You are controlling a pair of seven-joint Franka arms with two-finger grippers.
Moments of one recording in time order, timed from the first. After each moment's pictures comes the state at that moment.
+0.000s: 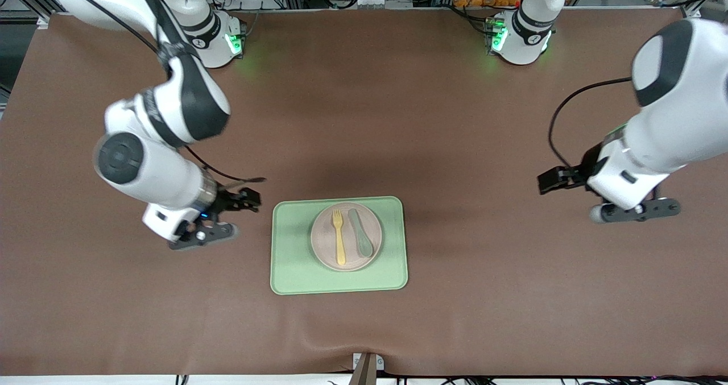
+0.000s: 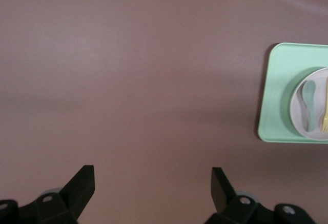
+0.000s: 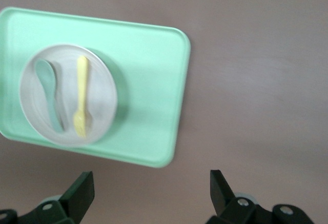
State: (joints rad) left arm -0.02 0.30 -0.19 -1.35 -0.01 1.63 -0.28; right arm 0.23 0.58 0.18 -1.34 0.02 1.93 0.18
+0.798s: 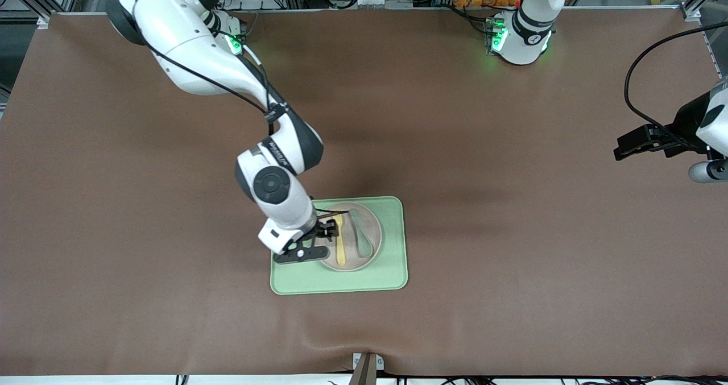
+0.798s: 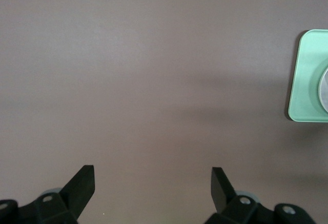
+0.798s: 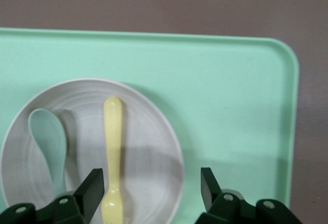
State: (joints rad) left arm 0.11 0.18 -0.19 -1.36 -0.01 1.50 -0.14; right arm 0.41 0.89 0.18 -1.22 -0.18 2.22 0.51
